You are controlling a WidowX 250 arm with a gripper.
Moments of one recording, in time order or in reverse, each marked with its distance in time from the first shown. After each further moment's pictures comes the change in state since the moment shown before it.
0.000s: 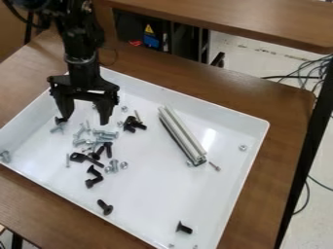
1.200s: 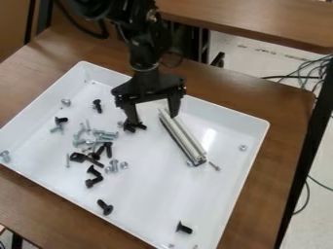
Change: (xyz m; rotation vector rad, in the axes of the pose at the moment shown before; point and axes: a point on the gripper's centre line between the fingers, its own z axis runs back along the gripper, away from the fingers) arm 0.002 -0.114 0.020 -0.164 -0.171 0.289
